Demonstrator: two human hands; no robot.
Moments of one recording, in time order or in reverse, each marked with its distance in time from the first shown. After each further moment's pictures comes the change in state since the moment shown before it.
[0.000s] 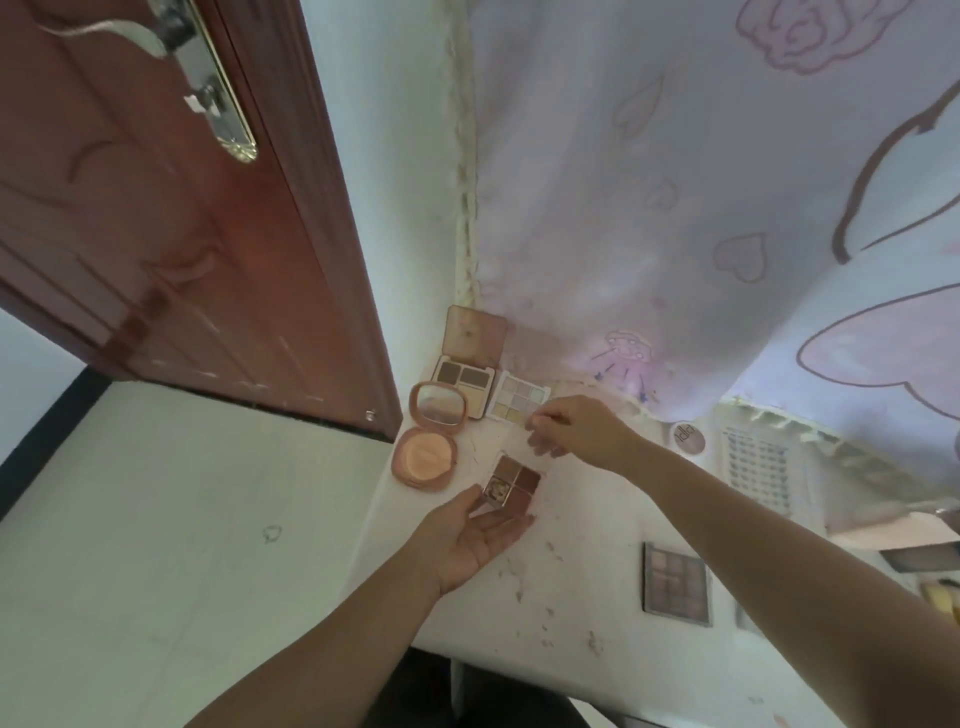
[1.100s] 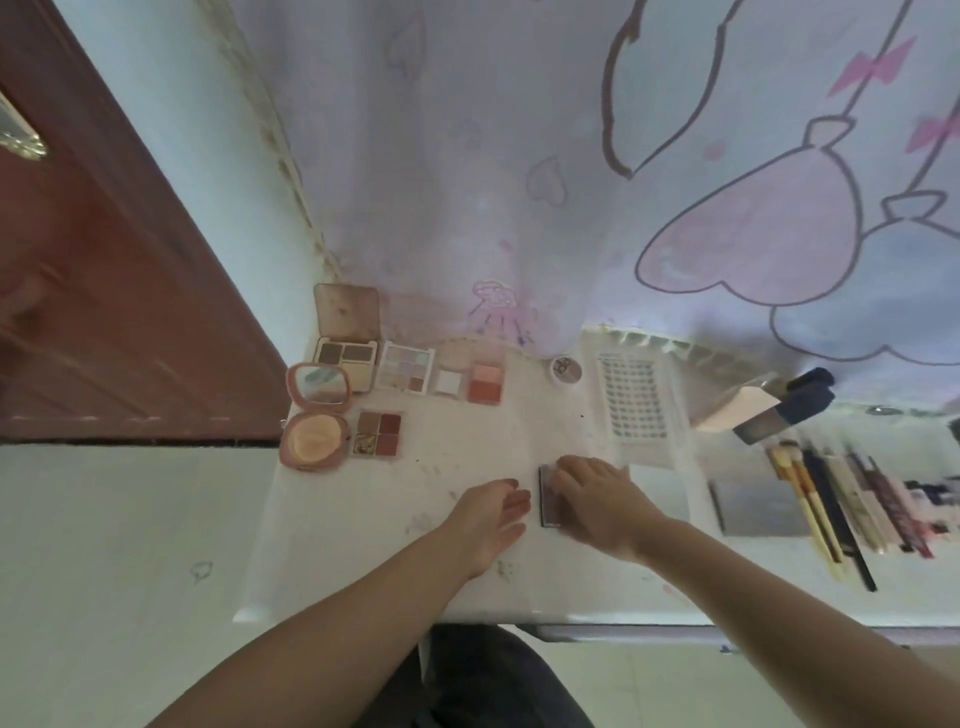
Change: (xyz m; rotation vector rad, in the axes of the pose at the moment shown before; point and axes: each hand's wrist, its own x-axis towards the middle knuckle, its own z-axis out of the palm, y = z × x) left_hand 0.027 -0.114 0.057 0.674 0.065 -0.029; right_hand -0.150 0.147 0.013 -0.882 0.034 -0.058
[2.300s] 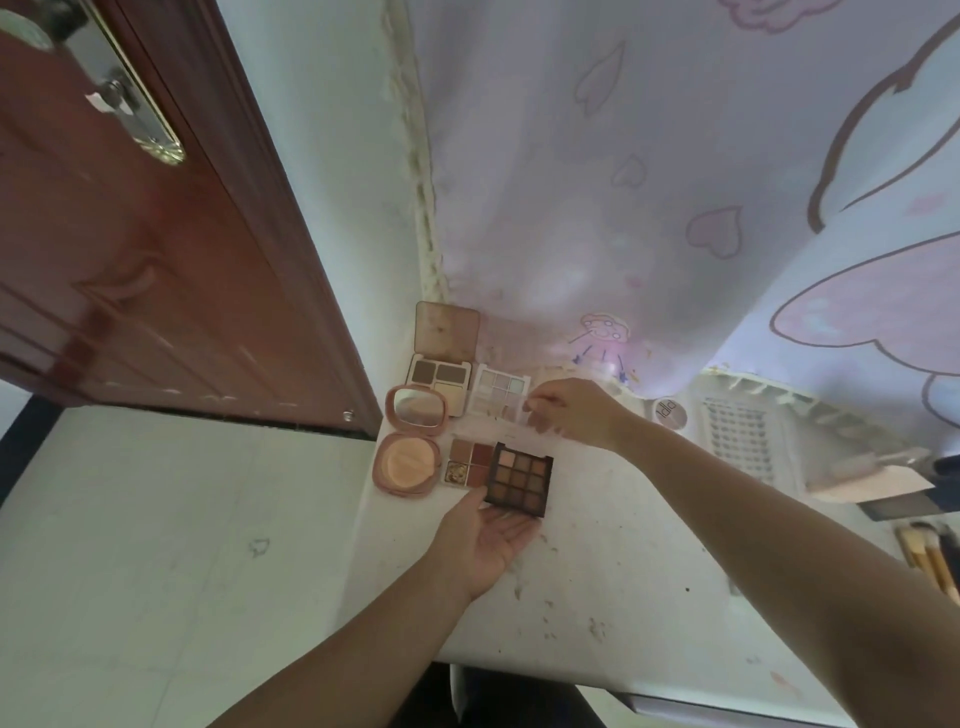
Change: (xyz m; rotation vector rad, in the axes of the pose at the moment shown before) left_hand -0.017 0.056 -0.092 -0.650 0.005 -0.081; right_hand 0.174 -0.059 -0.106 0.861 -0.021 0.190
